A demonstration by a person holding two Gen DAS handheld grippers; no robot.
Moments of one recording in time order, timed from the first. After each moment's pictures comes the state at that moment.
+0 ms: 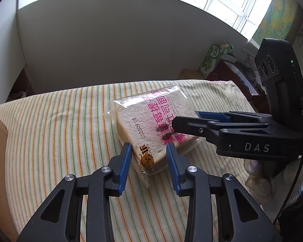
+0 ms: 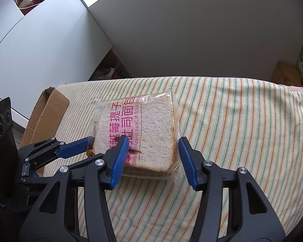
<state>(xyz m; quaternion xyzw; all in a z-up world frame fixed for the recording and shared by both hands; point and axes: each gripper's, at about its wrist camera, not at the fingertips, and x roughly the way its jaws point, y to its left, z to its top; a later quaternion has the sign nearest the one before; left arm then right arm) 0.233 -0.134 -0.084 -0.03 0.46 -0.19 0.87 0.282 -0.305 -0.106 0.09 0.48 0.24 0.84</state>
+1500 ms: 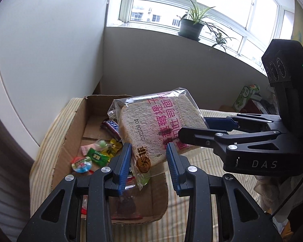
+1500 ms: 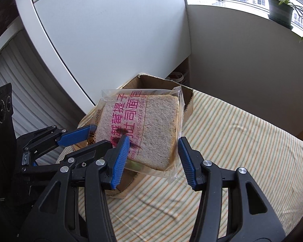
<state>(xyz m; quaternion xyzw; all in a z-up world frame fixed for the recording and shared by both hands) 0.107 0.087 -0.006 -0.08 0.37 -0.05 0.93 0.186 -0.026 -0.001 -0.04 0.42 0.36 0.83</state>
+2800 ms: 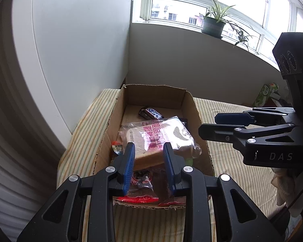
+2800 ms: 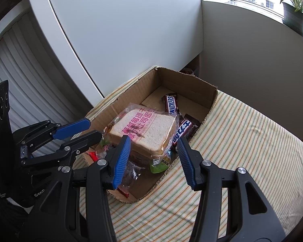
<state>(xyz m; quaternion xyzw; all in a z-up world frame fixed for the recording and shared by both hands) 0.085 0.126 -0.021 -0.06 0.37 0.02 0.93 0.176 0.007 -0.014 -0.06 0.42 0.37 0.83</state>
